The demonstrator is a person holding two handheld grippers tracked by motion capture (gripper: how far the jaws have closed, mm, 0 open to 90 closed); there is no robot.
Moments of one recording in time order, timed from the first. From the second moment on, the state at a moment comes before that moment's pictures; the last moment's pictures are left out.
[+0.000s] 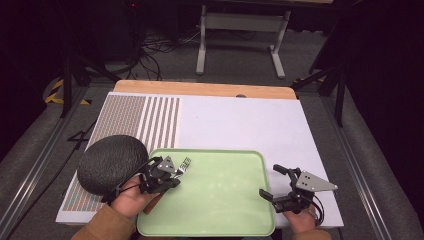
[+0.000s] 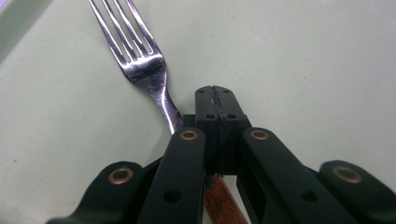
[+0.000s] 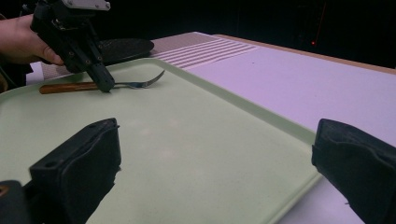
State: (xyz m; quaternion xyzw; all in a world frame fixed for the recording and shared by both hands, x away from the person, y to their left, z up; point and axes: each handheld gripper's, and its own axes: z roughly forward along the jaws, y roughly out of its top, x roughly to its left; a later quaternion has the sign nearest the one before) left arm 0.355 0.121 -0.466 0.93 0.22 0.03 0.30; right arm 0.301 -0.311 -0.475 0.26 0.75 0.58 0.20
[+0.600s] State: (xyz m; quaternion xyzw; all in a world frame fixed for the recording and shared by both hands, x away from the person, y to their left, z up) left arm 0.360 0.144 -0.466 0.92 0.26 0.04 0.30; right arm 0.301 -0.311 -0.475 0.26 0.75 0.58 0.20
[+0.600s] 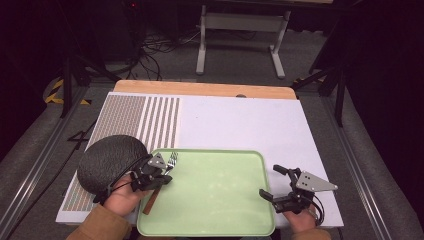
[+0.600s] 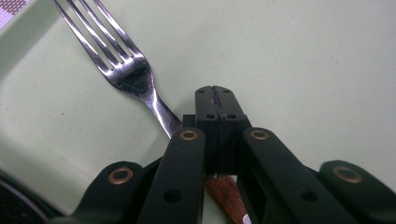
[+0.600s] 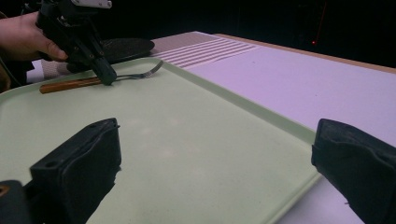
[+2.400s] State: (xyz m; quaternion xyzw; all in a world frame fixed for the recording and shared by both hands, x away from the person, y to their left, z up) left arm 0.349 0.180 -0.439 0.86 0.27 0.04 0.42; right arm 0.301 -0.312 -0.474 0.26 0.74 0.59 0.19
